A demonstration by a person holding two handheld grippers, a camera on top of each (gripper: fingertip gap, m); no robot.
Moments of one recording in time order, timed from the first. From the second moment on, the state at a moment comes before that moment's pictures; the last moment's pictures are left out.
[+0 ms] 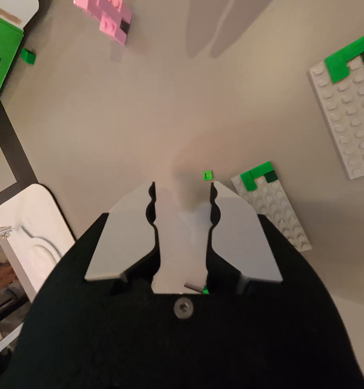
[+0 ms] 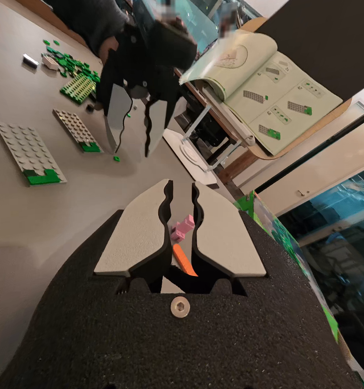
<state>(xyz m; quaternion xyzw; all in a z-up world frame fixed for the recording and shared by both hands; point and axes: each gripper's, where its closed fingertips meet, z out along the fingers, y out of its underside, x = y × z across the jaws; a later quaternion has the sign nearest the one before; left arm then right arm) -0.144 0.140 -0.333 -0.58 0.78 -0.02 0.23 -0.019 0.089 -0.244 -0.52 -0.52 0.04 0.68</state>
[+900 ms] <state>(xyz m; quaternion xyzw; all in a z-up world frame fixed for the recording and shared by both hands) -0.244 0.105 -0.226 -0.67 0.21 -0.08 0.71 -0.140 0.115 -0.343 -0.72 -0.58 0.23 0.31</state>
